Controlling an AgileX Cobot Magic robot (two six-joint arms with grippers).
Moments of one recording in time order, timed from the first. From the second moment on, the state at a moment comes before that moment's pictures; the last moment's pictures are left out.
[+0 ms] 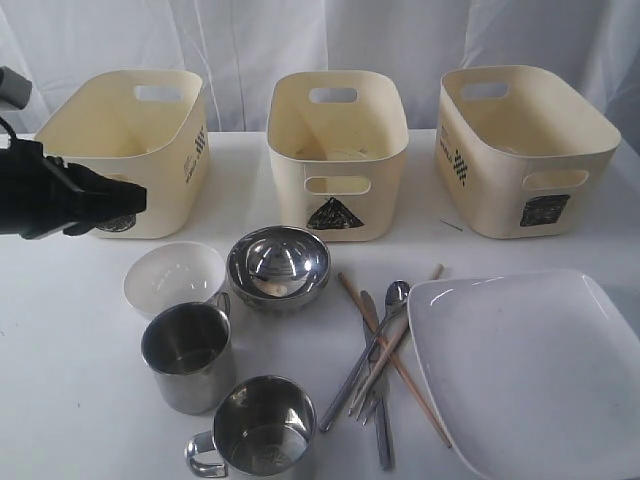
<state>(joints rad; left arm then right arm) -0.11 1.32 -0.71 1.67 -0.64 -1.65 -0.21 0.01 -0.01 0.11 0.22 -0.07</state>
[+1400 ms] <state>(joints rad) -0.27 1.31 -0.57 0.86 -0.47 -0.72 -0.21 0.01 -0.01 0.11 0.22 -0.07</state>
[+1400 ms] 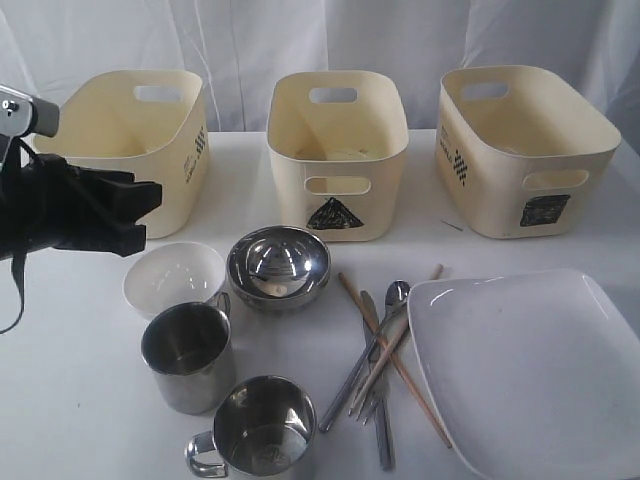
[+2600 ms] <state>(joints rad) -0.58 1.07 -0.73 -0.21 0.55 0.10 -0.21 0.01 -0.01 0.11 0.22 -0.07</state>
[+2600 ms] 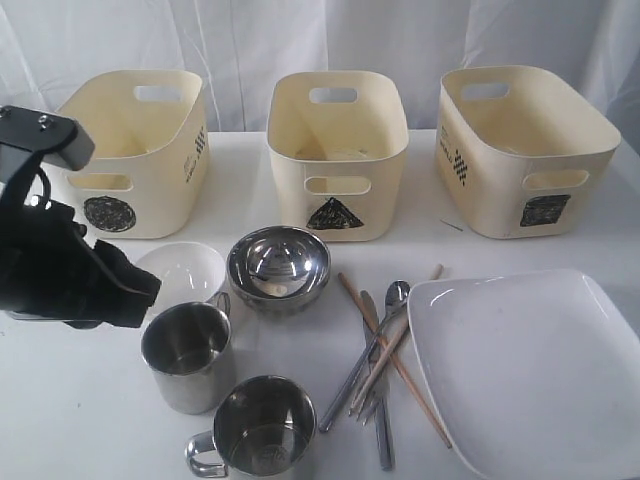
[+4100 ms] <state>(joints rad) -0.50 1.32 -0.73 -0.29 0.51 0.07 -0.21 0.01 -0.01 0.11 0.22 -0.07</state>
